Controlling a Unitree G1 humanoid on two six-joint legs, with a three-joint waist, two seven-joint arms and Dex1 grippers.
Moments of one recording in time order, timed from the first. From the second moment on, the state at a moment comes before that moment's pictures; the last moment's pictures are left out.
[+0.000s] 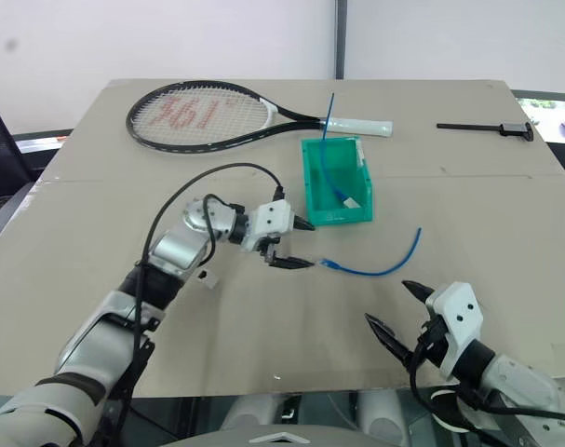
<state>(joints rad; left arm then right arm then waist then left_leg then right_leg) -0.76 0.47 -0.41 0.47 -0.05 -0.04 -1.27 0.54 -0.53 -0.16 -0.85 0.48 0.48 0.56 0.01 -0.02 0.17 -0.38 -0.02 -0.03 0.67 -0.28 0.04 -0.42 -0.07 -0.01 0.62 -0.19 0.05</state>
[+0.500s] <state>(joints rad) -0.83 0.40 -0.43 0.64 0.00 -0.20 -1.42 0.62 -0.52 -0.16 -0.85 0.43 0.41 0.55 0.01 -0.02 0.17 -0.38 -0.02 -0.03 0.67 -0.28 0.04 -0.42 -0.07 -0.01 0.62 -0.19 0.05</state>
